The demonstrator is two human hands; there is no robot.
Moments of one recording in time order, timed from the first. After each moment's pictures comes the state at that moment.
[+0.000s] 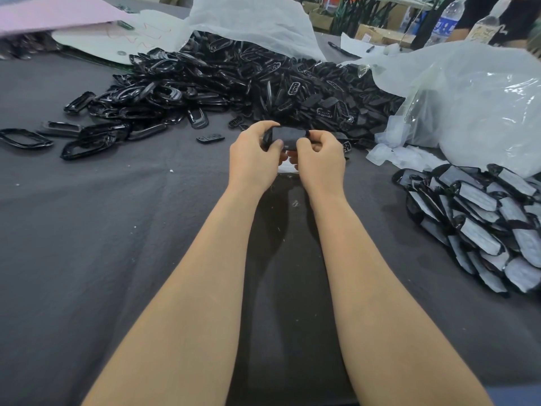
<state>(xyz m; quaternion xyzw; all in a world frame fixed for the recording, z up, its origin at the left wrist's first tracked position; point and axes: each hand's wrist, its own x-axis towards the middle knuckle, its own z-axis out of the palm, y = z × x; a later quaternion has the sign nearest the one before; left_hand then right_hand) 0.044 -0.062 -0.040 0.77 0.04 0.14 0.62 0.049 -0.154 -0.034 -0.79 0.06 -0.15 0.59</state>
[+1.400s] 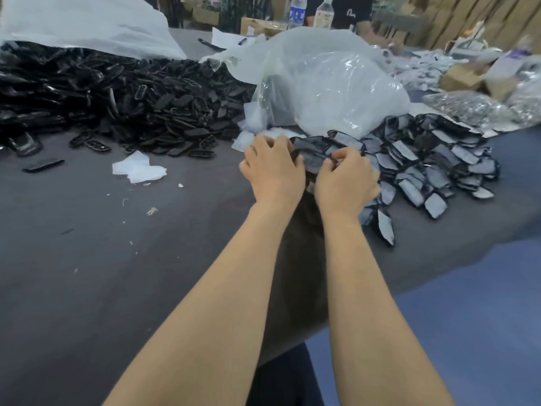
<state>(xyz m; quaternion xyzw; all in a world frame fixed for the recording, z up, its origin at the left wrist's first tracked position) 0.009 -0.276 -0.024 0.91 -0.08 0.11 0.39 -0.027 -0.350 -0.020 -0.85 0.35 -0.30 0.24</state>
